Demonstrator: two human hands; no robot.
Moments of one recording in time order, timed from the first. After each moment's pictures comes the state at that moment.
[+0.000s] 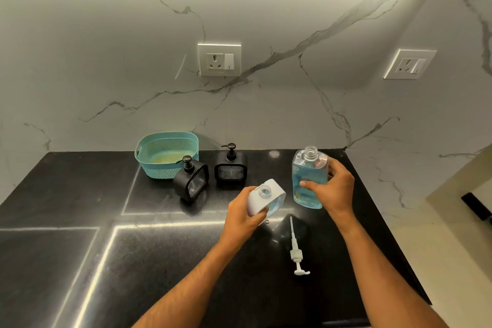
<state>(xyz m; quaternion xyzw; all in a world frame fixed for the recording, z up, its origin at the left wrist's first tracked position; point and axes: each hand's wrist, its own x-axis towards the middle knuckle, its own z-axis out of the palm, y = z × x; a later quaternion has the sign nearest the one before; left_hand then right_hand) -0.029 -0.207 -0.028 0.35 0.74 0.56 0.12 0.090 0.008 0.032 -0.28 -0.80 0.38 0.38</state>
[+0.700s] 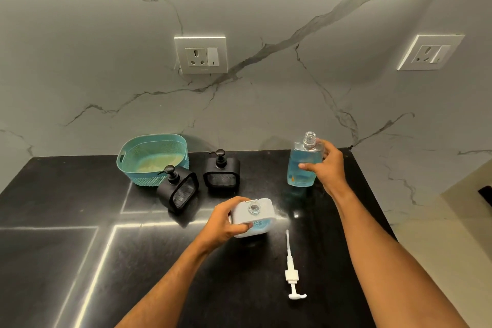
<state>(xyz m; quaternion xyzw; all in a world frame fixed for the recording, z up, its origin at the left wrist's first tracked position) -0.086 -0.193 -0.048 0.35 0.73 0.51 0.29 0.015 0.116 0.002 -0.30 -0.73 0.54 0.30</state>
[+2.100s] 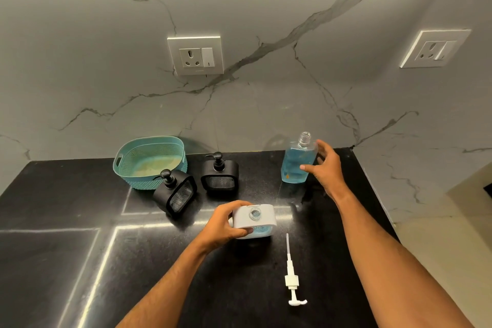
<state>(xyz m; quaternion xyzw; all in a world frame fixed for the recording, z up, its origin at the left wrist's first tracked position) -0.097 -0.183 -0.051 0.35 0.74 0.48 0.32 0.005 0.131 -0.017 -0.33 -0.73 0.55 0.25</state>
